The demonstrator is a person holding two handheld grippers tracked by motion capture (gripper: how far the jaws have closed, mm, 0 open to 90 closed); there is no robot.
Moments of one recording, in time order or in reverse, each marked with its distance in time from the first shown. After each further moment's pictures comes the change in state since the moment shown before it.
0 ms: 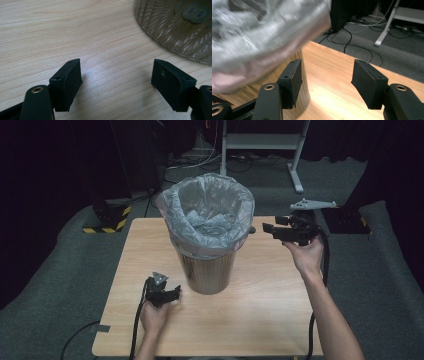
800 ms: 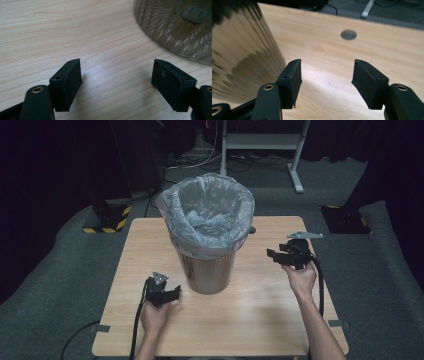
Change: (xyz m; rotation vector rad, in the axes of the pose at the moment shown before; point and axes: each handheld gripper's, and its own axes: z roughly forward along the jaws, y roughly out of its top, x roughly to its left) left arm 0.000 0.000 0.000 0.000 0.000 0.000; right arm -0.030 -0.102 0.048 0.125 -0.121 0.107
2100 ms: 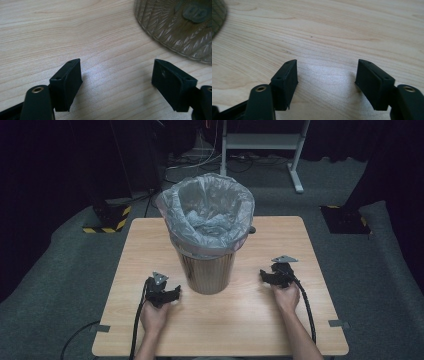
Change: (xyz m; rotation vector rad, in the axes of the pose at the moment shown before) left arm 0.000 0.000 0.000 0.001 0.003 0.003; right arm -0.008 -0.092 0.087 0.083 -0.155 -0.029
